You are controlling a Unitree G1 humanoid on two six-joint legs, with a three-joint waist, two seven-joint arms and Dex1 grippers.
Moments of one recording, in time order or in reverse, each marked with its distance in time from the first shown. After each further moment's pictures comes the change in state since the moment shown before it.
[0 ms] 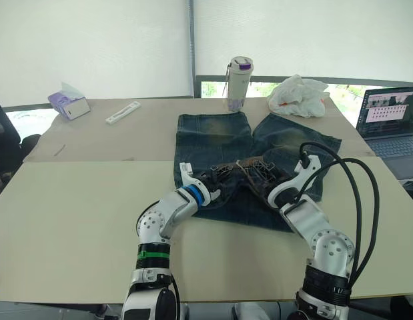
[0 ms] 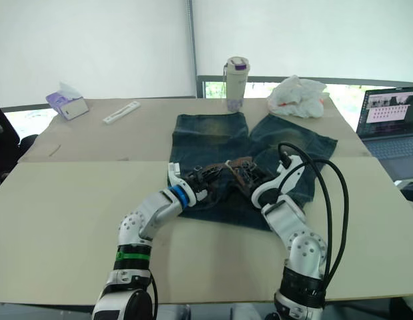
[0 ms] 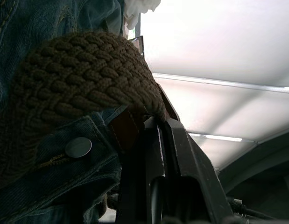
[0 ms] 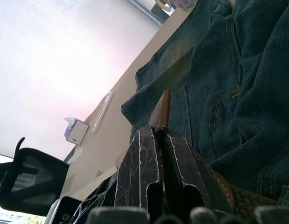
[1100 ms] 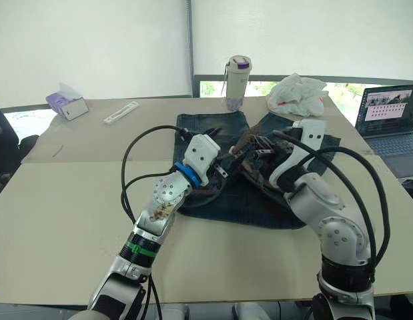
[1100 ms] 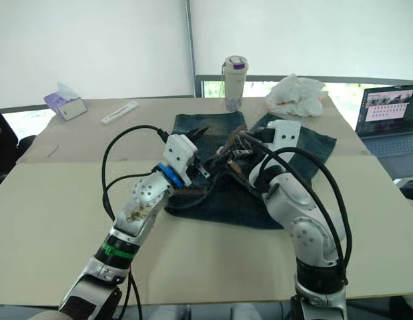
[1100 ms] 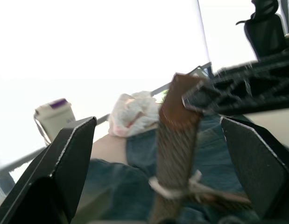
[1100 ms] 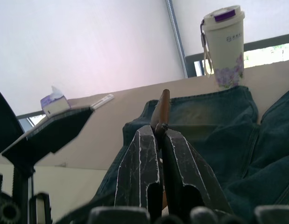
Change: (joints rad) left arm -0.066 0.299 -0.502 -0.145 1.540 -0.979 -0.645; right arm -0.107 -0.252 0.238 -0.187 -0.283 0.014 0.100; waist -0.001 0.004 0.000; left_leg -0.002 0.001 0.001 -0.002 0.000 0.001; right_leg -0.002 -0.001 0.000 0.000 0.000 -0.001
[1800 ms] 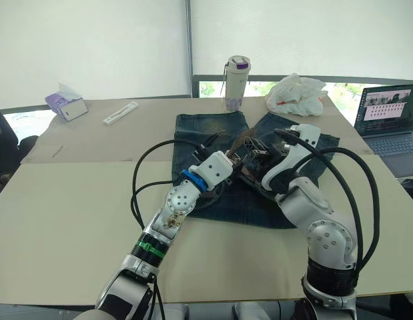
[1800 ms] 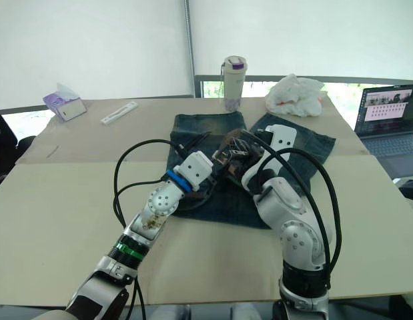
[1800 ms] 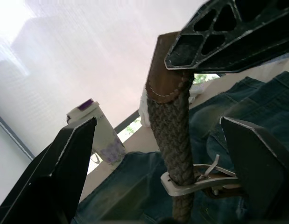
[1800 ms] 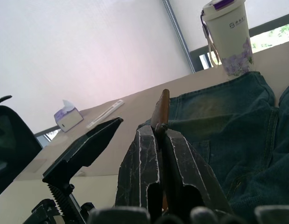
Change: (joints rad) left arm 0.002 -0.051 -0.011 0.179 0.287 -0.191 0.185; right arm 0.001 0.127 -0.038 0.000 -0.001 -0.001 -0.022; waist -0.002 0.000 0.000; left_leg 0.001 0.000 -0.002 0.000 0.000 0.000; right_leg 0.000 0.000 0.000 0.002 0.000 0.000
